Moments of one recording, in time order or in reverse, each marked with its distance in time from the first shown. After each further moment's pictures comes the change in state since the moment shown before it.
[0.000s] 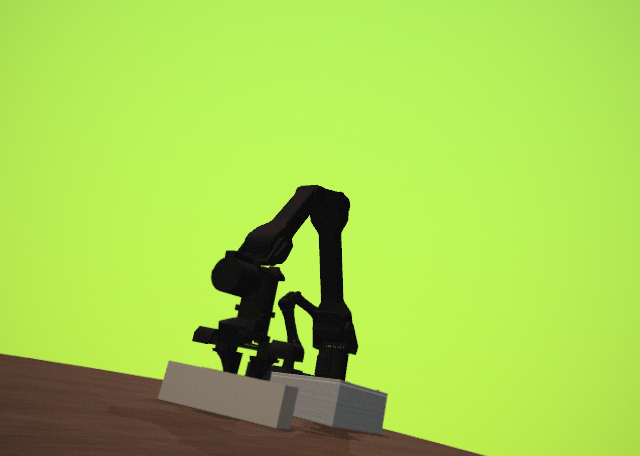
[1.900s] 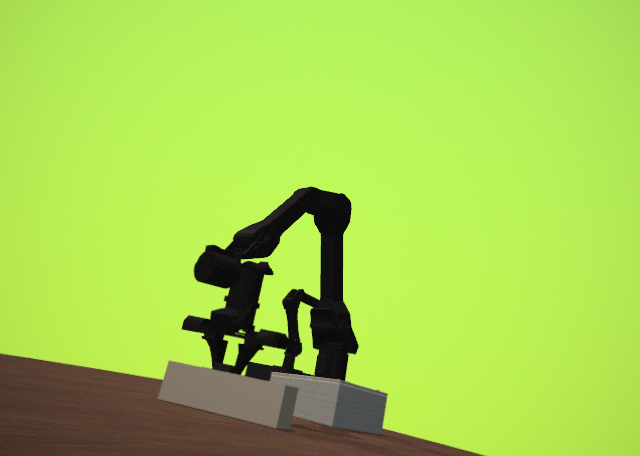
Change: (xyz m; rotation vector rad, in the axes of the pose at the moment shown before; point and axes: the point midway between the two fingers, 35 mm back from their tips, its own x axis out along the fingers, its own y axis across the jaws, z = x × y) arm -0.014 -0.062 -0.055 -0.121 0.002 -0.011
